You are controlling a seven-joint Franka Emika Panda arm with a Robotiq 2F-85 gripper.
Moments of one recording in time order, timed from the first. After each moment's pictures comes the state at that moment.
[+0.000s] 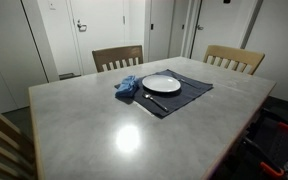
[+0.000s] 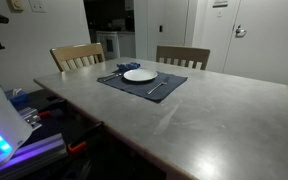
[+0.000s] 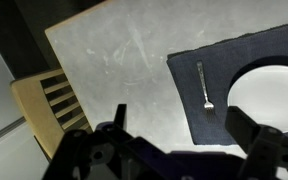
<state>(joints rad) -0.16 -0.51 0.20 -2.39 -0.34 1.89 0.44</state>
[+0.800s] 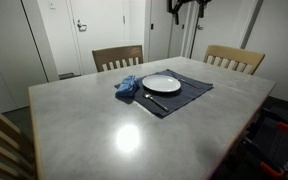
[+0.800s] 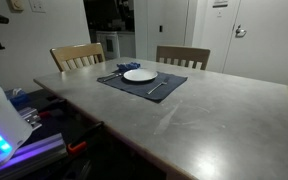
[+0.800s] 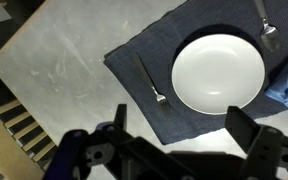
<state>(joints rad) -0.02 -0.05 0.22 -2.10 -0.31 1.94 0.88</state>
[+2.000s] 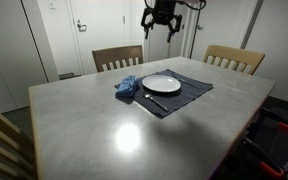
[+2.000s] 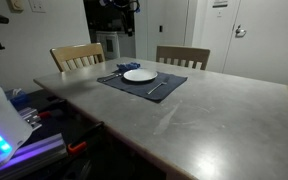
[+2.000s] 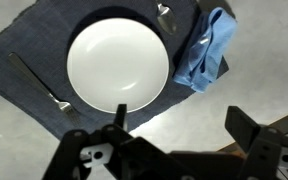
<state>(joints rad) 0.06 0.12 0.14 -2.15 -0.08 2.47 0.81</state>
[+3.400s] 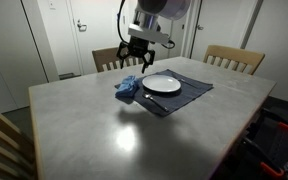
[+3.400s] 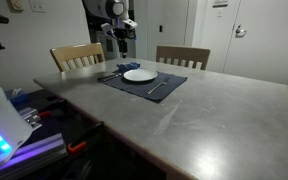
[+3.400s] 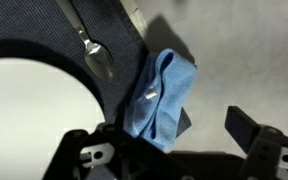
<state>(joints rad) 0.16 0.49 0.14 -1.97 0.17 2.65 0.64</state>
